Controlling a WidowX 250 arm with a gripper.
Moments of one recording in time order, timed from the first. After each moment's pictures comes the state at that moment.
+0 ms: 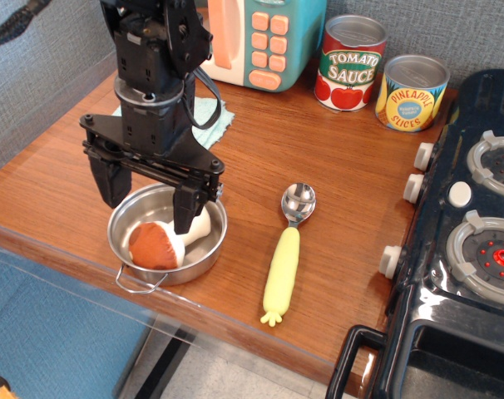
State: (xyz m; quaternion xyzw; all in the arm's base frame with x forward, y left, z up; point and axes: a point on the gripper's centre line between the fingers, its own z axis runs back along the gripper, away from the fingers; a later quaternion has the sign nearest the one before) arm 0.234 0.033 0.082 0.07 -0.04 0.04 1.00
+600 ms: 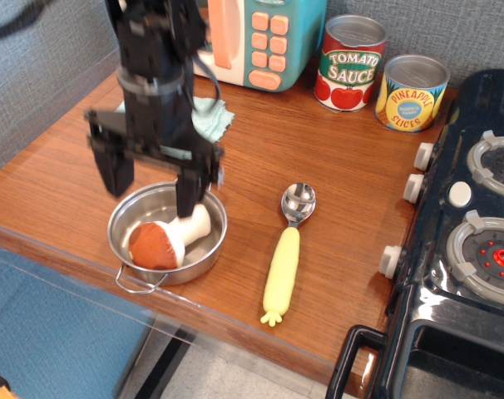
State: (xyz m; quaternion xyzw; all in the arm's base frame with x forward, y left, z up) arm 0.251 0.044 0.084 0.05 -0.03 0.07 1.00
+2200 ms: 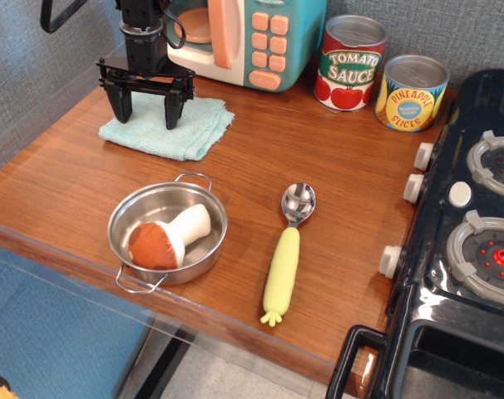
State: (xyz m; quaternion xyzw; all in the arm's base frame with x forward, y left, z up) arm 0.395 0.158 0.015 0.03 -0.03 0.16 0.99
